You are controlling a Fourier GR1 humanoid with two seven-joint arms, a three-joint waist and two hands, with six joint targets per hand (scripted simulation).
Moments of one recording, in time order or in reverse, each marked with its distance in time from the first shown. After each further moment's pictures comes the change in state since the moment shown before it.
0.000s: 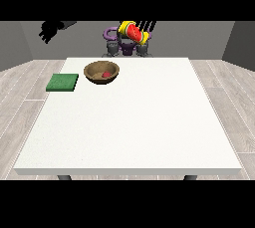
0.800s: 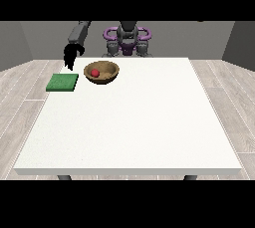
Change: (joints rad) left arm 0.064 0.223 0.631 -0.188 0.868 -0.444 -0.276; right arm 0.049 0.170 0.033 0.045 0.073 -0.144 -0.149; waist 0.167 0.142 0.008
